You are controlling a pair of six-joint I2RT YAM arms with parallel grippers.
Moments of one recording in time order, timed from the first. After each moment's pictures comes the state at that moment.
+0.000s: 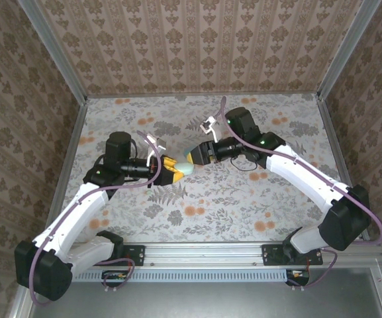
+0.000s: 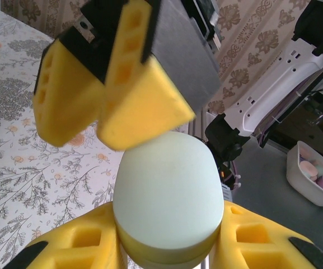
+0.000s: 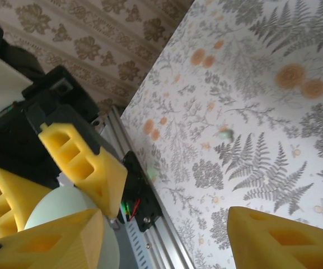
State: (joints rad) left arm -0.45 1.01 0.81 -0.29 1.14 -0.02; right arm 0.59 1.44 1.25 -0.46 -0.74 0.41
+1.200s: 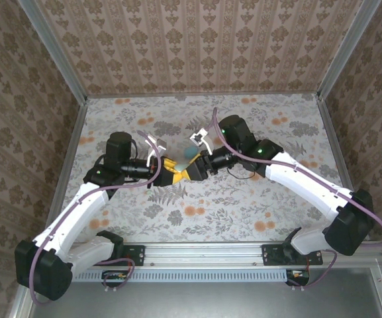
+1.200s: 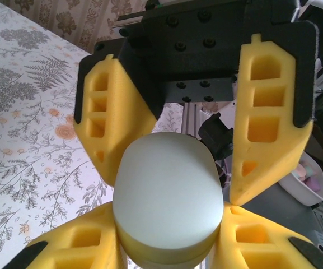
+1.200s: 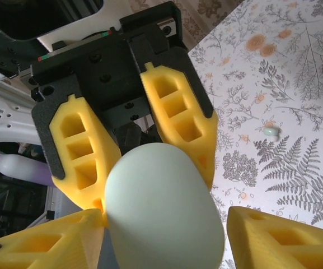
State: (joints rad) left arm -0.45 1.02 0.81 -0.30 1.15 -0.05; right arm 0.69 1.40 1.23 -0.46 -0.81 0.26
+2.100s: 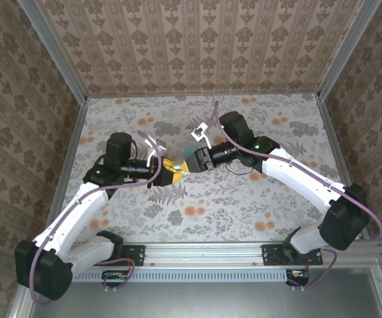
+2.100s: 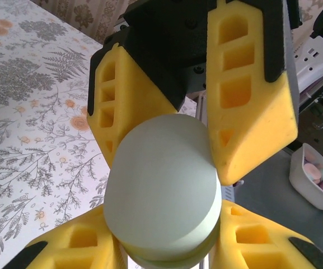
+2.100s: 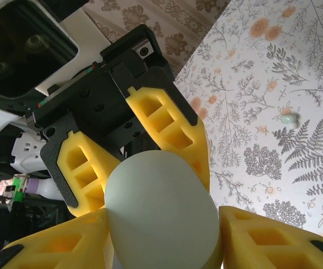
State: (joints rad) left arm -0.45 1.01 0.81 -0.34 1.09 -0.01; right arm 0.65 1.45 1.24 -0.40 -0.88 0.48
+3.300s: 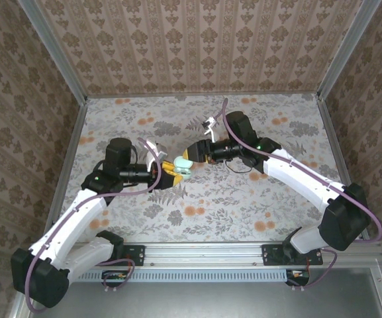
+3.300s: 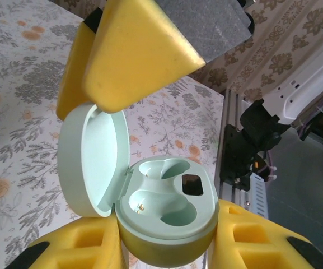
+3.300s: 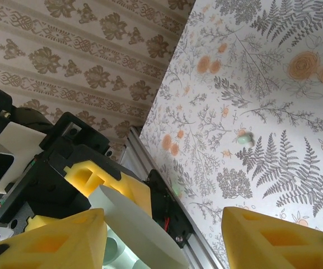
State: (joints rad) left arm -0.48 0.94 0.77 -0.35 0.95 0.04; right arm 0.60 1.44 1.18 -0.29 -0.71 0.69
